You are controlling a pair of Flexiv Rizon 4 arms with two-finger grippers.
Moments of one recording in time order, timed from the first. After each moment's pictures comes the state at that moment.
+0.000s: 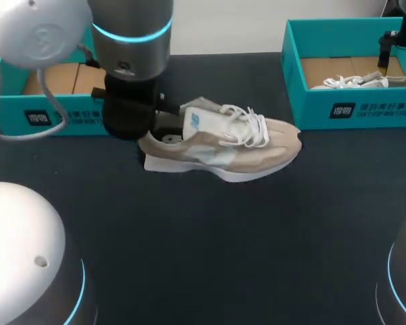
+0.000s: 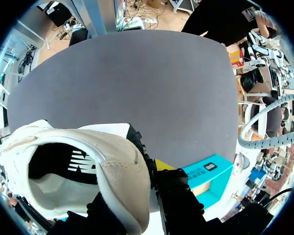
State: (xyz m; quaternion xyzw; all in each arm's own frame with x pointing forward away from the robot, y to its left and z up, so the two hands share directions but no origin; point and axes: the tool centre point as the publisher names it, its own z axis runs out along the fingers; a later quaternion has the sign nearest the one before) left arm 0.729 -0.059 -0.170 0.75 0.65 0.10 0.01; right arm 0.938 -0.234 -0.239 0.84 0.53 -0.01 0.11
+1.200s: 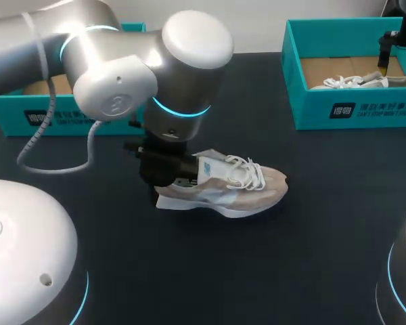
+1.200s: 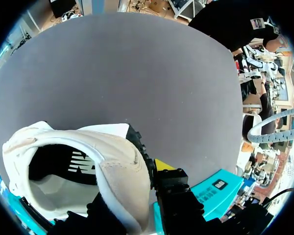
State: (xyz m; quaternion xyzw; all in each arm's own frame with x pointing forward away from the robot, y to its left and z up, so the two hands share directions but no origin) left arm 0.738 -0.065 -0.305 0.73 0.67 0.13 -0.07; right arm 0.938 -0.234 -0.239 0.84 0.53 -0.01 0.11
